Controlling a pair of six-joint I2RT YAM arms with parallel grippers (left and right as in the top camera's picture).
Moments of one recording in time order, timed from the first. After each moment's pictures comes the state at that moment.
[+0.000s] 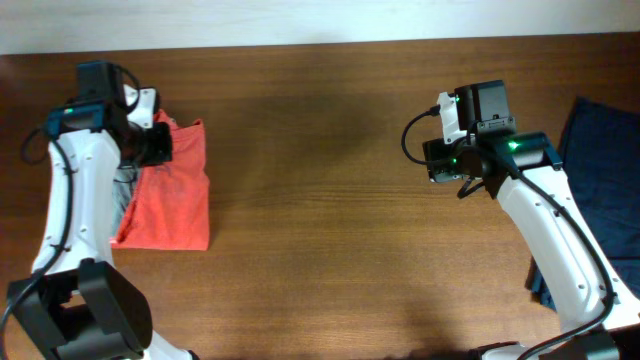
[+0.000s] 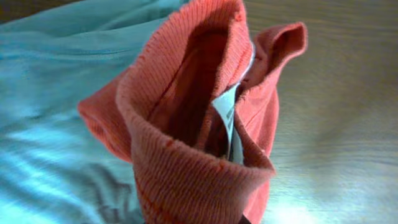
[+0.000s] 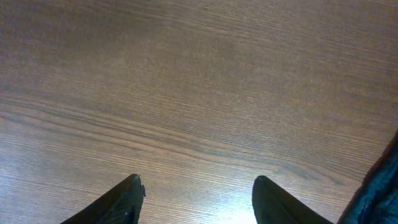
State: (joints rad) left arm 0.18 1.78 1.60 -1.06 0.09 0.10; right arm 0.15 1.50 1.32 -0.89 0.05 -0.06
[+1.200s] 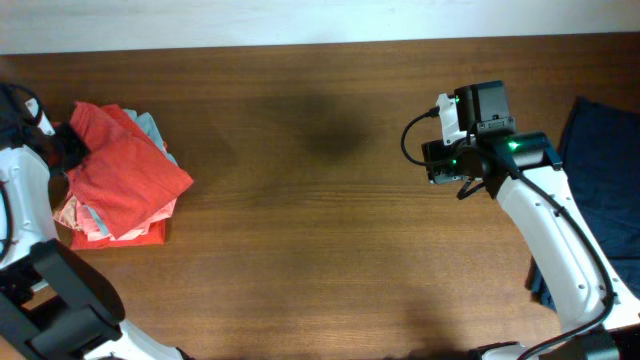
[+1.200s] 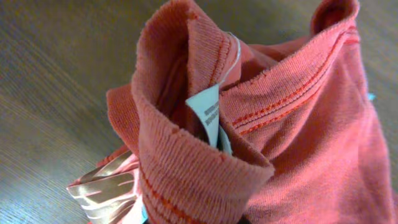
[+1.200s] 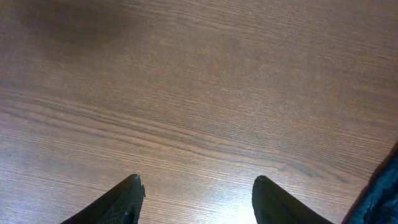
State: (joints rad) left arm 0.51 1.89 1.60 -0.78 0.02 -0.11; right arm 0.15 1.50 1.32 -0.90 0.04 -0.06
